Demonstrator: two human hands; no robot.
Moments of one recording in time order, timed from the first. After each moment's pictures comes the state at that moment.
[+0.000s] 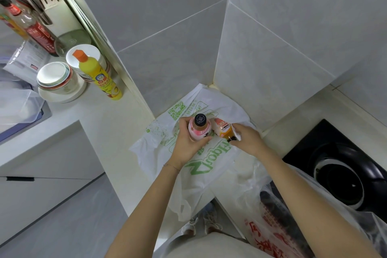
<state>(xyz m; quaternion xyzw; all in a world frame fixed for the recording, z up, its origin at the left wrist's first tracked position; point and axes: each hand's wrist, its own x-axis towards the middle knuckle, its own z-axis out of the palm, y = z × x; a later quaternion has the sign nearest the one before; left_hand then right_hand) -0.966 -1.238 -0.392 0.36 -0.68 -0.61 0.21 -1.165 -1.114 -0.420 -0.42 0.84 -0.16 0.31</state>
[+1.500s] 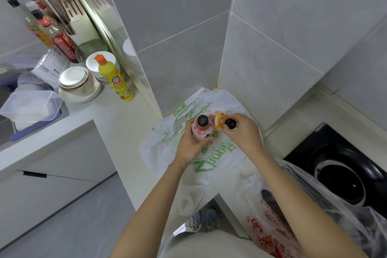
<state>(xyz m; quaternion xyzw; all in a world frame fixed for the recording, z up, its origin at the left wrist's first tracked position) -0.948 -1.223 -0.384 0.37 -0.69 -0.59 0.20 -1.109 -1.131 -0.350 -0.39 0.85 -0.33 0.14</state>
